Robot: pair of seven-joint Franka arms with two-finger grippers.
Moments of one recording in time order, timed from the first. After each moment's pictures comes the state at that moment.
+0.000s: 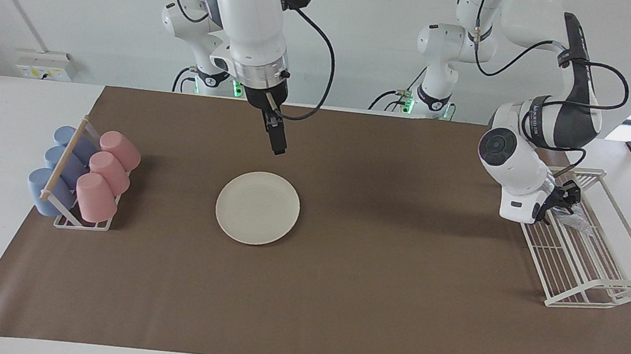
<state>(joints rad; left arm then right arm) -0.10 0.21 -0.04 -1.86 0.92 1.85 -0.66 0.54 0.29 -0.12 -1.28 0.14 1.57 1.73</state>
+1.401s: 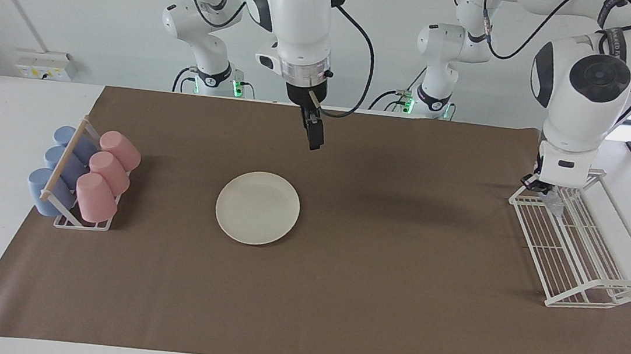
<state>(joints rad) -0.11 0.21 -0.05 -1.43 0.28 1.52 -0.49 0.63 0.30 -0.12 -1.26 0.15 1.57 1.84</state>
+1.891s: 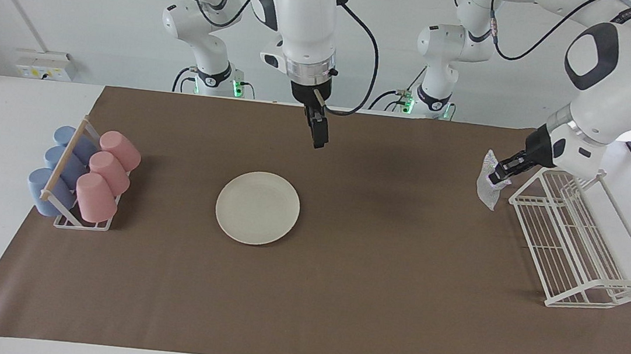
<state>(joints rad) 0.00 0.21 -0.04 -1.40 -0.34 1.49 -0.46 0.65 0.30 -0.12 -1.26 0.16 1.57 1.87</state>
